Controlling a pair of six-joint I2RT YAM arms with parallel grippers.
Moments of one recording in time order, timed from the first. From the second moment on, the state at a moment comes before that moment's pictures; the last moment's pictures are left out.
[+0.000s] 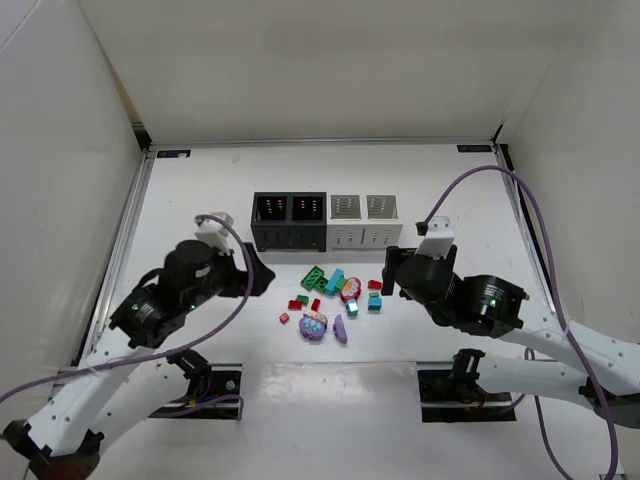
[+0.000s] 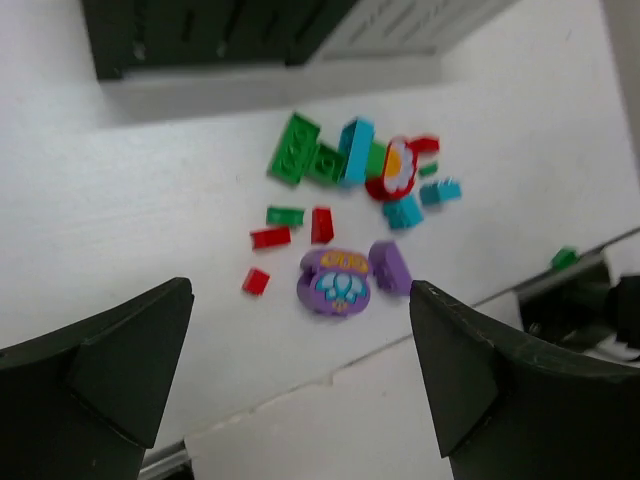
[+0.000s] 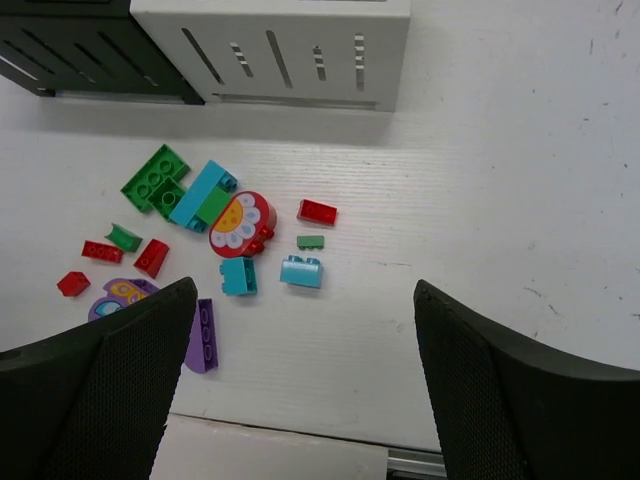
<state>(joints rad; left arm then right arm) -0.60 0.67 0.91 -0.75 -0.07 -0.54 1.18 0.87 1.00 -0.94 0.77 0.78</state>
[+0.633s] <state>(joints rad) -1.22 1.42 0.96 -0.73 -0.34 -0.71 0.83 0.70 0.85 -0.83 0.35 0.65</state>
